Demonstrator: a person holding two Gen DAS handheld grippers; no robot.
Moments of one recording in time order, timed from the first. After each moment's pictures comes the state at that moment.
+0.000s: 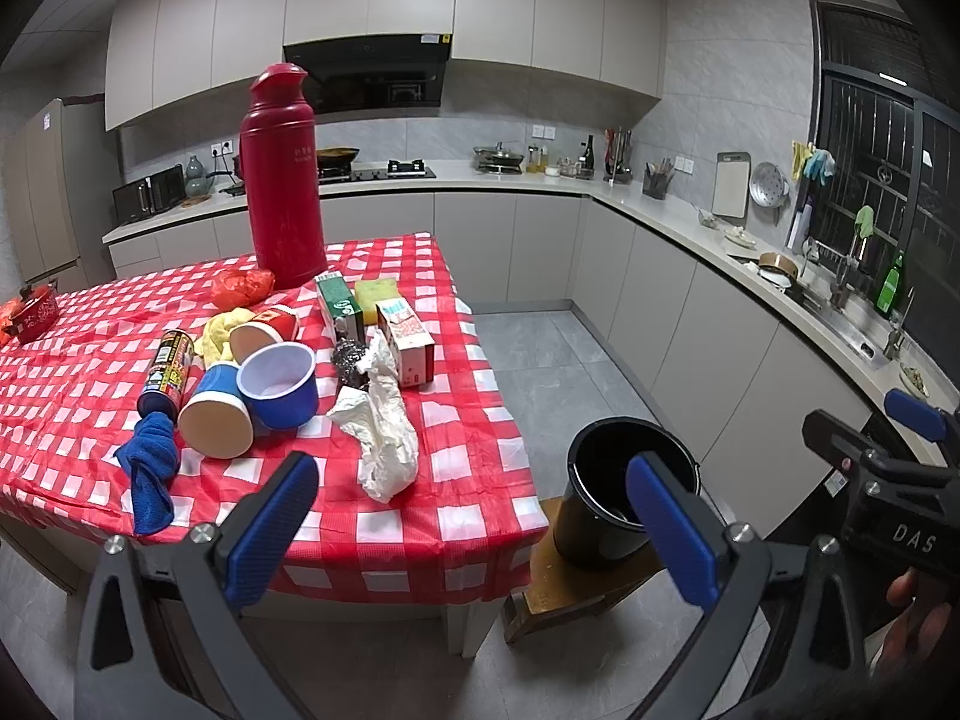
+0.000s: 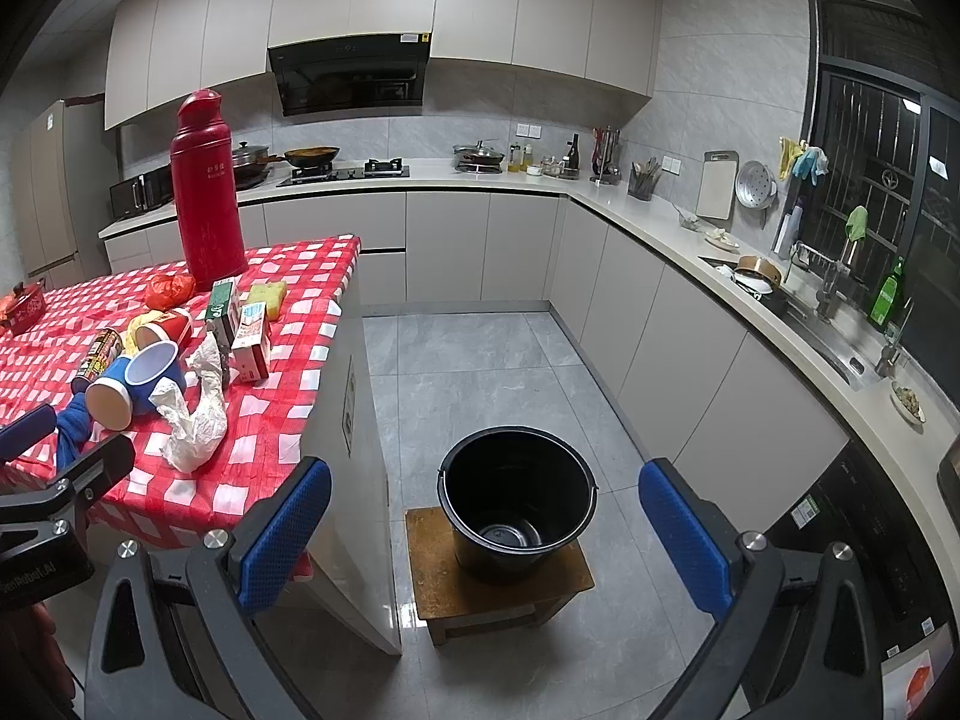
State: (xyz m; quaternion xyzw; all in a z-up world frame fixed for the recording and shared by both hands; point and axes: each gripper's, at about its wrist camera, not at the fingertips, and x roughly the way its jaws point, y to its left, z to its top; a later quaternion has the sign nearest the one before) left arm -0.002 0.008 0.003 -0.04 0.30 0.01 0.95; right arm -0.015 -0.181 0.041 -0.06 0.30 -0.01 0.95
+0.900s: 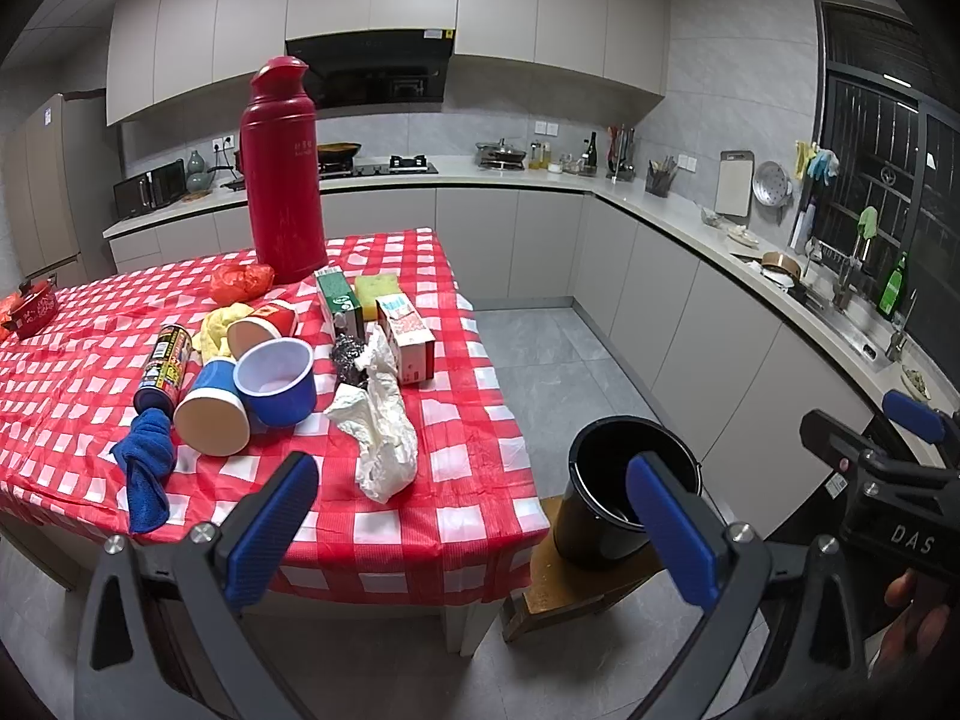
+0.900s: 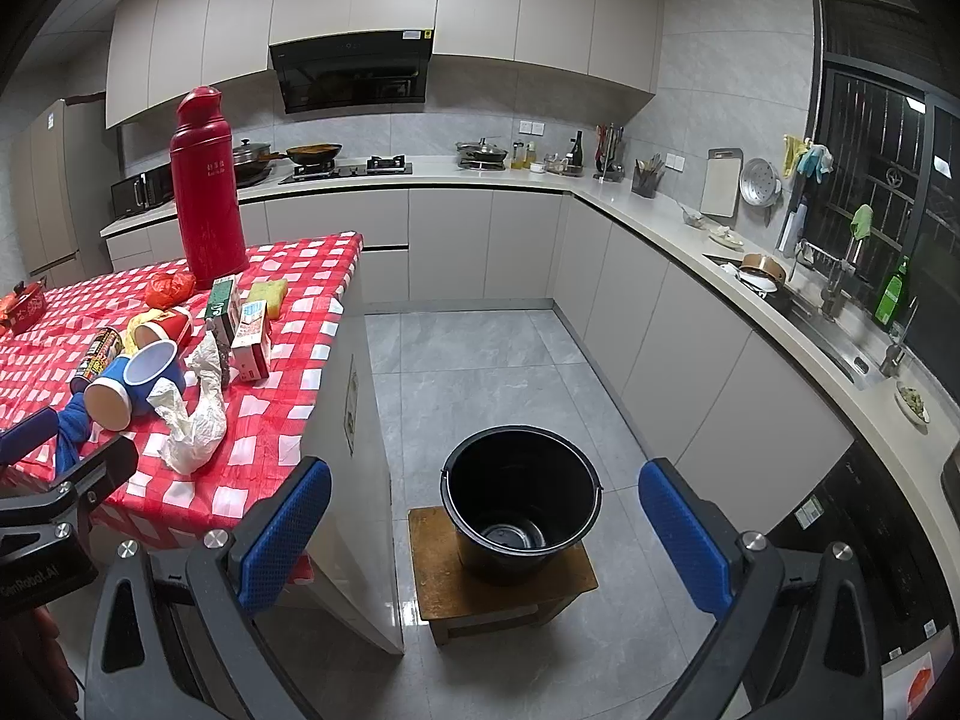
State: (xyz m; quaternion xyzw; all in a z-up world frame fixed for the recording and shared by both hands) left arm -0.003 0.007 0.000 -0.04 0.30 0.01 0.95; right arm -0.012 -0.179 0.039 -0.06 0.31 -0.01 0.95
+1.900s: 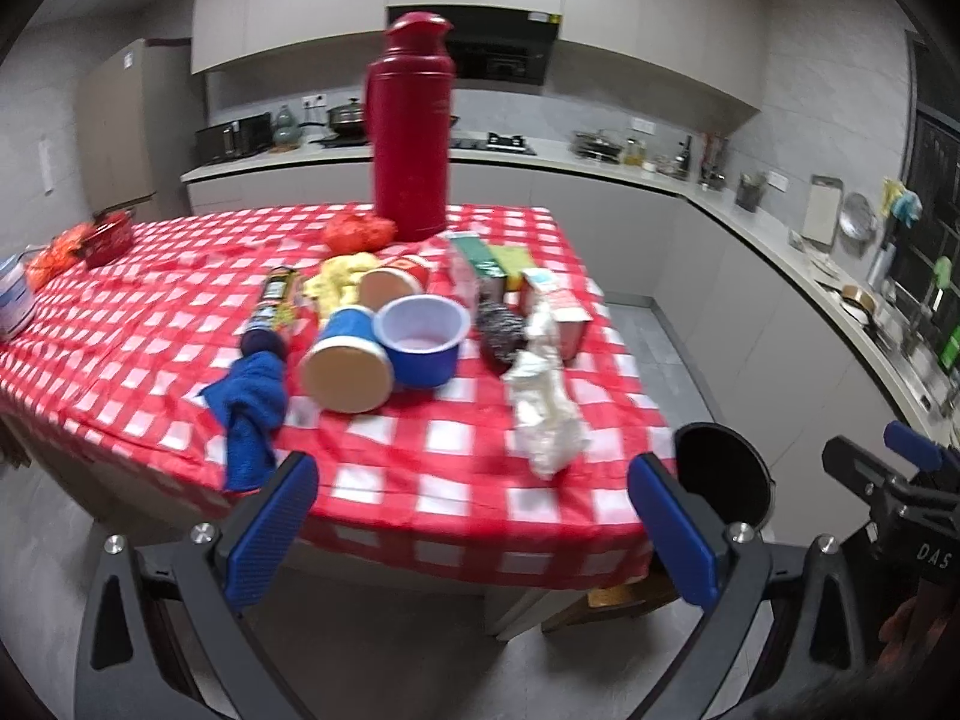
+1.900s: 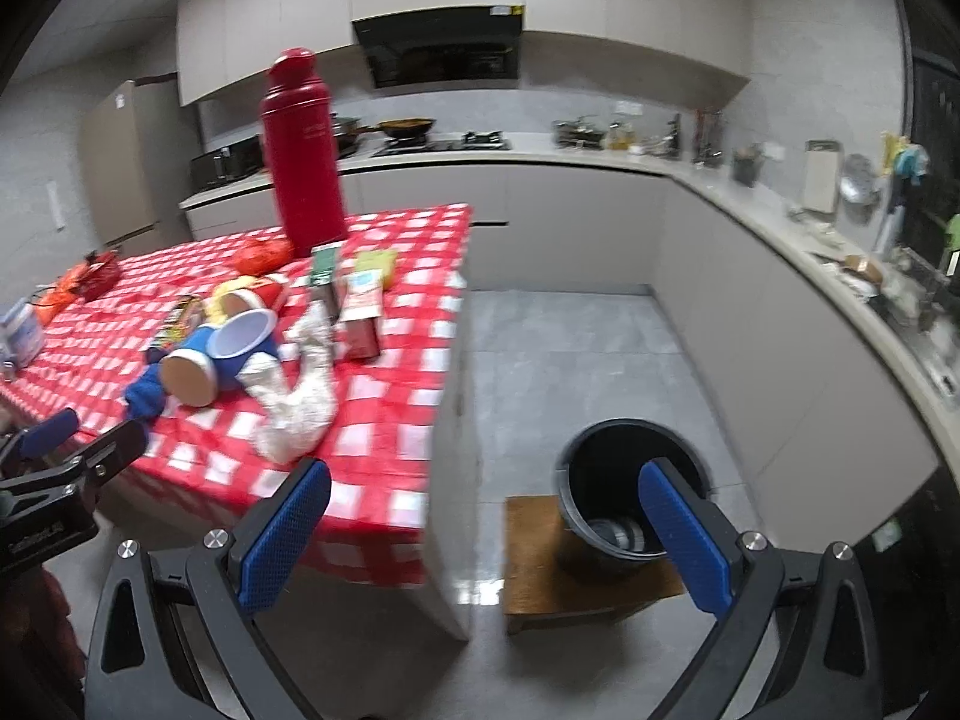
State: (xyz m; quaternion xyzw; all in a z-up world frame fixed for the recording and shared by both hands) left arm -0.017 0.098 -0.020 -0.09 0.33 0.11 0.93; right arm 0.022 -0.105 0.004 -0.05 0.34 0.13 0.93
